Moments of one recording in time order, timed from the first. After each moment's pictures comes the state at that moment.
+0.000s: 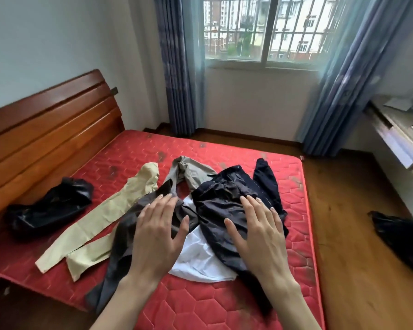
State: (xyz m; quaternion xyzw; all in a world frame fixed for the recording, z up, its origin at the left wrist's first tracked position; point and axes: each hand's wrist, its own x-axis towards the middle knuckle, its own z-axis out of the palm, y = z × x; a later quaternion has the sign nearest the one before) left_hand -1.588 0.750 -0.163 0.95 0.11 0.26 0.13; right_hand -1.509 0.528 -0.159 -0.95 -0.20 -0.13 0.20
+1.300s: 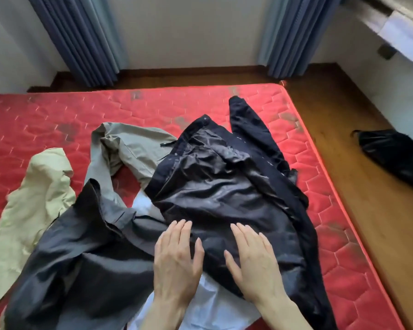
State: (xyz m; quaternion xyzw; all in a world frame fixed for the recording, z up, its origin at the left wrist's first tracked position) left_hand -1.254 0.827 -0.559 0.97 0.01 0.06 0.24; right_hand -1.260 0.645 -0.567 -0.99 -0.06 0.03 0.14
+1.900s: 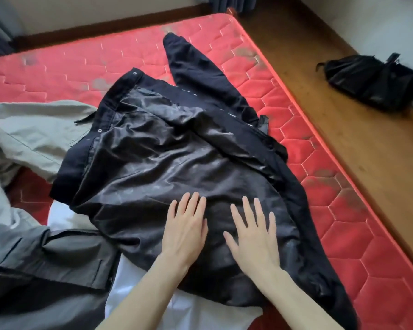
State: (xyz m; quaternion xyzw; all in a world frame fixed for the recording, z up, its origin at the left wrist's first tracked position) left_hand -1.157 0.727 -0.760 0.97 -0.24 -0.07 0.08; right_hand -1.232 0.561 -0.761 -0.98 0.11 0.15 0.05
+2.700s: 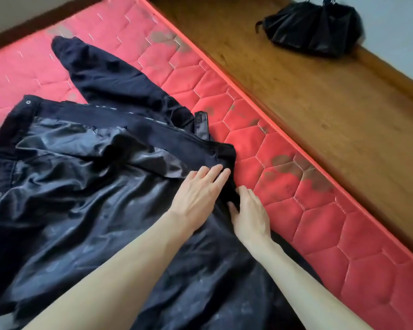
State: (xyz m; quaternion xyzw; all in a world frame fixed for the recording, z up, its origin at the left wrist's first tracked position) left_hand -1.042 0.543 -0.766 0.84 -0.52 -0.11 0.02; right_hand -1.166 0.443 -0.788 -0.87 0.37 0.07 0.31
